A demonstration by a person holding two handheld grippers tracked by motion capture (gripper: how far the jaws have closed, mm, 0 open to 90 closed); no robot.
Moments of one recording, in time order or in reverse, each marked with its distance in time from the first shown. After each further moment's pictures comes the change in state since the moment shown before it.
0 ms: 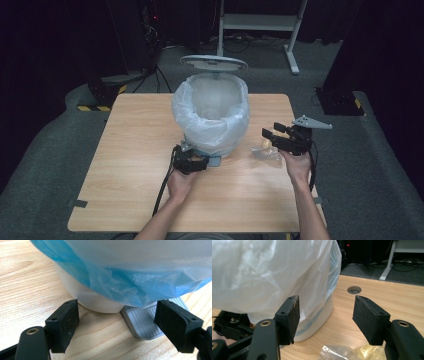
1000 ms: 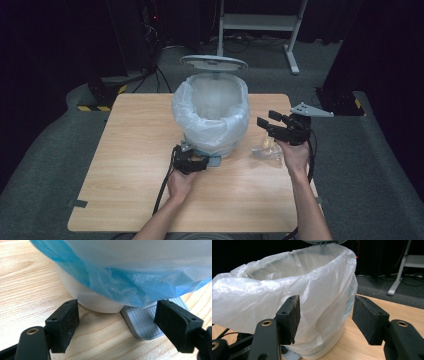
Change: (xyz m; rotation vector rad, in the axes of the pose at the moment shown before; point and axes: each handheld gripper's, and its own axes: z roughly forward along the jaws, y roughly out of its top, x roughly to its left) left arm 0.000 0.000 0.000 0.000 0.000 0.001; right arm 0.021 0.043 -0.007 -0.066 0.069 -0.036
